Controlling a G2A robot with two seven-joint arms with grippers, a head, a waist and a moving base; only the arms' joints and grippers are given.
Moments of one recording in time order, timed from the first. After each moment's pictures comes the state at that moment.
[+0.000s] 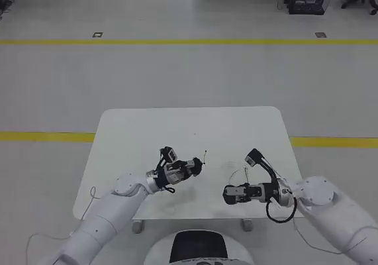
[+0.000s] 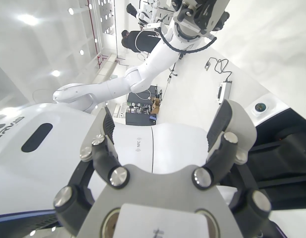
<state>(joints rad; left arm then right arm) 1.26 -1.21 -0.89 -1.12 -0.87 -0.33 -1.02 -1.48 -0.77 1.03 -1.70 0.55 -0.34 1.04</state>
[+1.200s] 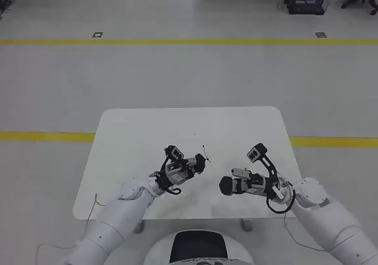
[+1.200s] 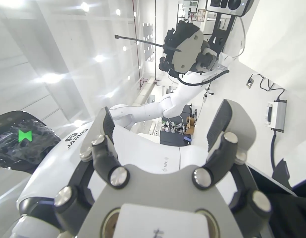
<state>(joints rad) 1.34 -1.27 -0.97 -1.21 -0.97 -0.34 -1.09 -1.49 -0.89 1.06 -1.57 0.79 -0.34 1.06</state>
